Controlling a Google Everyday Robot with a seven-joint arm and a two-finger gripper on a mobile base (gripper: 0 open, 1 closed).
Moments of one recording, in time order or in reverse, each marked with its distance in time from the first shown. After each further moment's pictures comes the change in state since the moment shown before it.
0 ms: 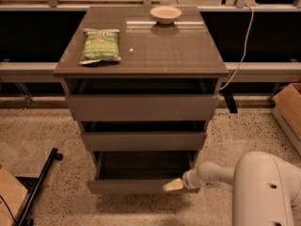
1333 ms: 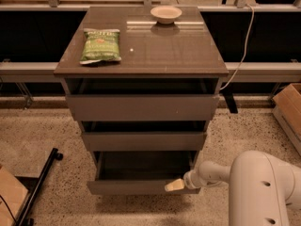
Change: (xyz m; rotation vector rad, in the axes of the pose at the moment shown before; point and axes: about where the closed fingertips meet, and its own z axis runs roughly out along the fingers) arm 0.010 -0.009 0.003 0.004 0.038 0.032
